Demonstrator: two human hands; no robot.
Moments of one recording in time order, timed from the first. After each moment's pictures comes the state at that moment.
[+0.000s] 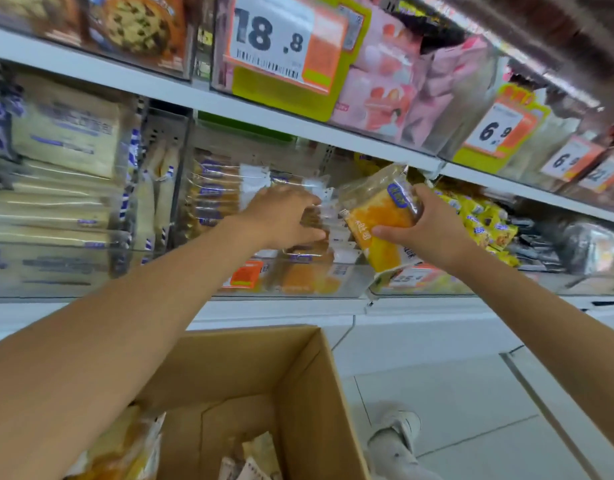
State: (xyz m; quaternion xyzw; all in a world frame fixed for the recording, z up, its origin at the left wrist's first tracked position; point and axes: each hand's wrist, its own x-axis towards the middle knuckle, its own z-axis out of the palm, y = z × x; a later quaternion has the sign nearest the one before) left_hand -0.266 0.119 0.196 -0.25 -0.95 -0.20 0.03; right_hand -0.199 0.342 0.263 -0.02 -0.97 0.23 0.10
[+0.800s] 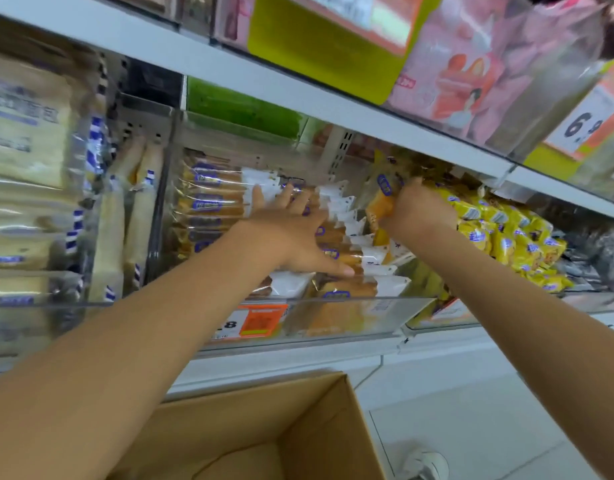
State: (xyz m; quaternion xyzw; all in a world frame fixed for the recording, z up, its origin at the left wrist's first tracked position) left_hand -0.313 0.117 0.177 -0.23 -0.97 -0.08 -0.07; right_hand -0.323 0.304 0.218 -0.16 -0.98 -0.06 0.13
